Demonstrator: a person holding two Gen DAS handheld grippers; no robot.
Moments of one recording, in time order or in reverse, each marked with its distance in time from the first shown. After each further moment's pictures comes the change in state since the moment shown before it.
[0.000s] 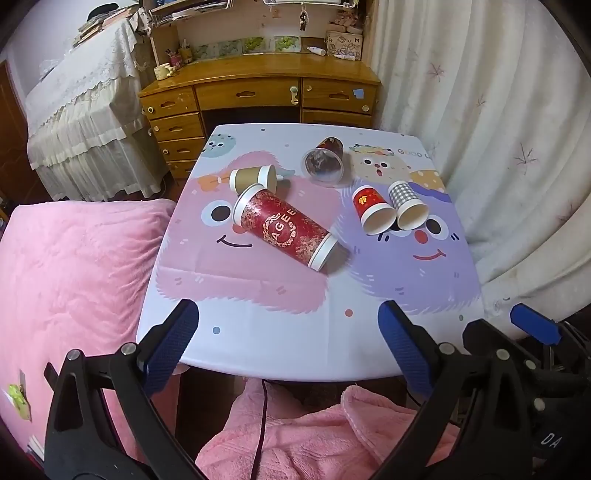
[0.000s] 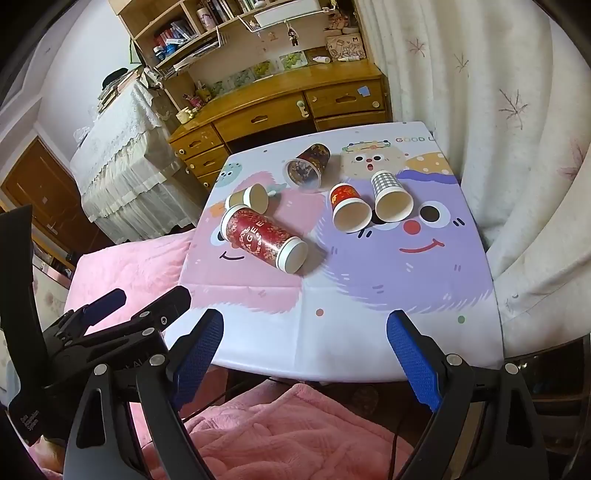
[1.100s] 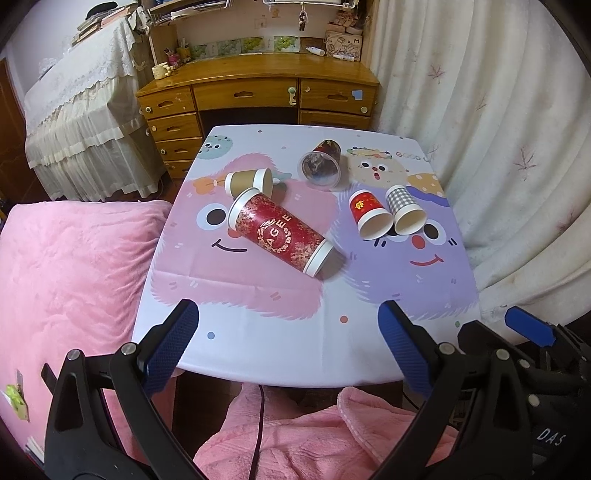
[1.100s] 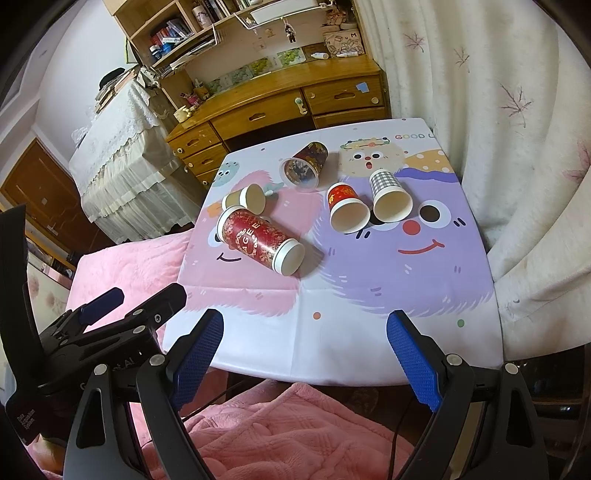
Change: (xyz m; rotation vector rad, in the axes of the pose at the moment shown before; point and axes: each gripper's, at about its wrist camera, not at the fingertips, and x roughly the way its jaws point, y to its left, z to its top) left arm 0.003 -0.003 0.011 -0.005 0.008 -0.020; right arm 0.005 -0.001 0.002 0.008 0.010 0.003
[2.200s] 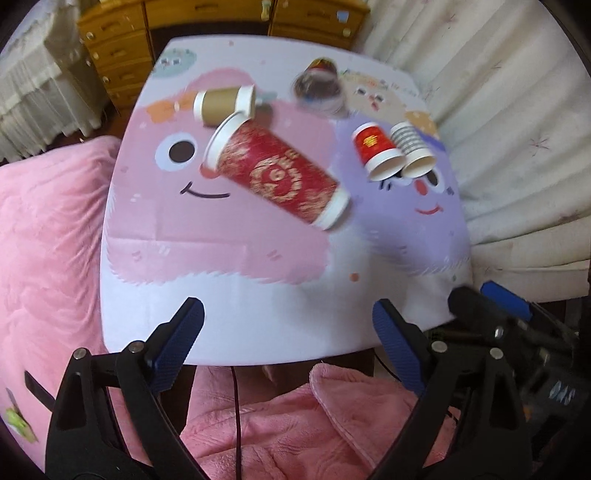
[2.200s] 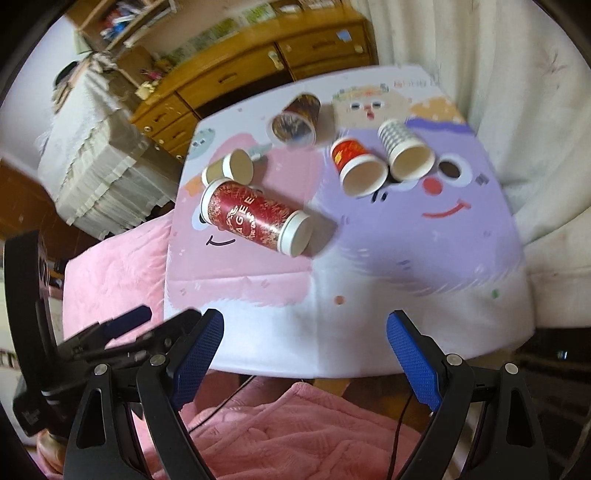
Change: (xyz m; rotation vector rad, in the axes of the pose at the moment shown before) left arm 0.124 0.087 0.037 0.022 0.378 -0.231; right arm 0.104 0.051 0.035 0.149 0.218 -0.069
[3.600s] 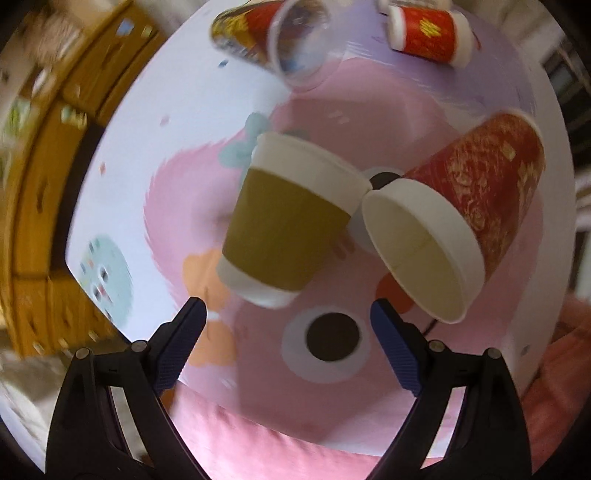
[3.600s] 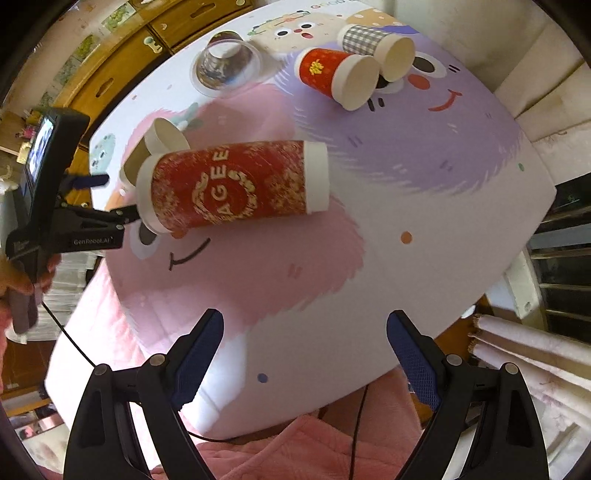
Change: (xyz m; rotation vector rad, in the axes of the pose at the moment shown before) left arm 0.170 0.068 0.206 1.204 0.122 0.187; right arm 0.149 0.101 0.011 0.459 0.116 -0.318
